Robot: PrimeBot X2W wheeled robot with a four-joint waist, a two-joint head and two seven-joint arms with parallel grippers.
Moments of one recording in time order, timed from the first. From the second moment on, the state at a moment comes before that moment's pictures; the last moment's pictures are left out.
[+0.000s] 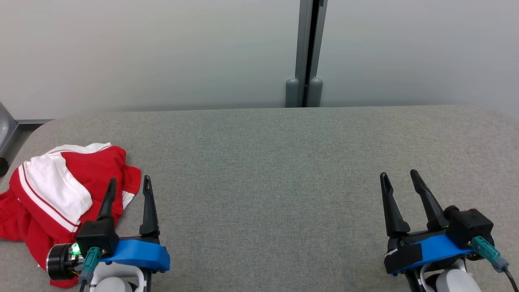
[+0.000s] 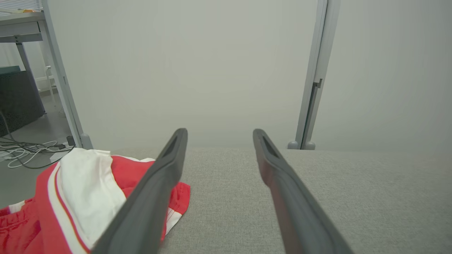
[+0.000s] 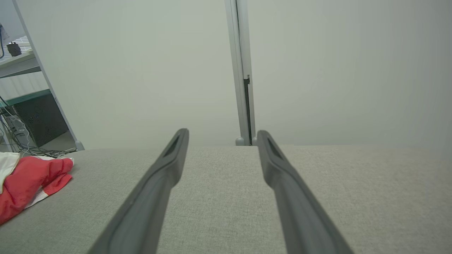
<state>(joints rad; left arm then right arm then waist) -0.12 0.09 -0.07 0.28 -0.15 0.02 -0.23 -0.12 -0.05 0.03 0.22 0.20 0.13 -0.23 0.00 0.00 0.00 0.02</state>
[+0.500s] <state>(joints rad) -0.12 0.10 -0.07 0.28 -0.05 0.03 -0.26 -0.13 -0.05 0.03 0.22 0.09 0.13 -0.26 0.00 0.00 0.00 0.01</state>
